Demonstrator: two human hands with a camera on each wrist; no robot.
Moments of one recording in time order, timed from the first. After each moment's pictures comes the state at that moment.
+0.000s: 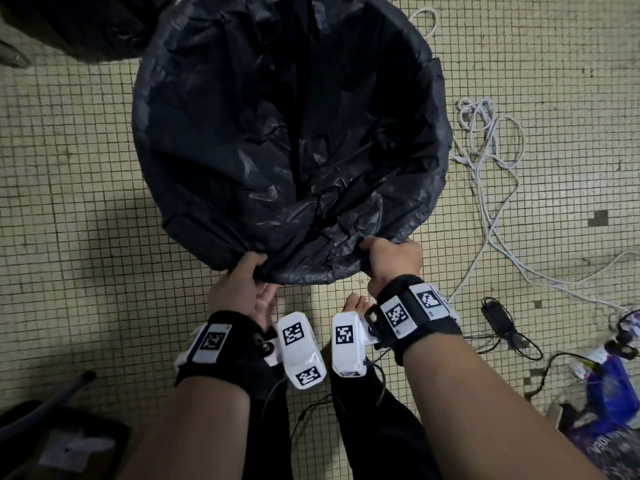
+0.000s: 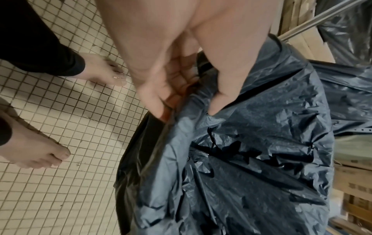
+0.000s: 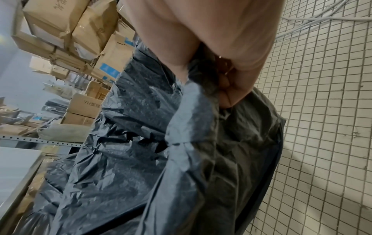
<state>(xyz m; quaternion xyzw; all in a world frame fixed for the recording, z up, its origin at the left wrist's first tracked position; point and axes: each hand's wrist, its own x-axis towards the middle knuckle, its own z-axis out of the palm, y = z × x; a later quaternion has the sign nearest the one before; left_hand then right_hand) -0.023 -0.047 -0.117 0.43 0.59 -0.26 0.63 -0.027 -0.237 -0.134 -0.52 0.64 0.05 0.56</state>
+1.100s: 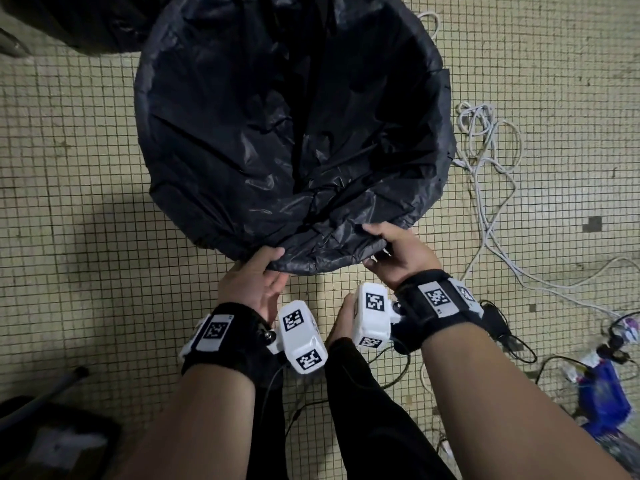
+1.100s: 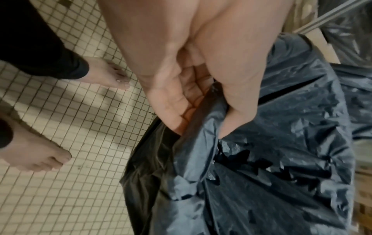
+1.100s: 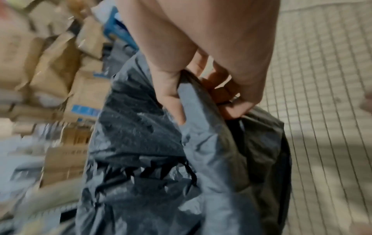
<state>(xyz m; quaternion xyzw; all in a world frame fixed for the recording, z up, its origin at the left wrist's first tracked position) -0.026 -0.050 -0.116 0.44 0.50 -0.32 0.68 -0.020 -0.264 -0.131 -0.37 0.58 0.16 0.71</state>
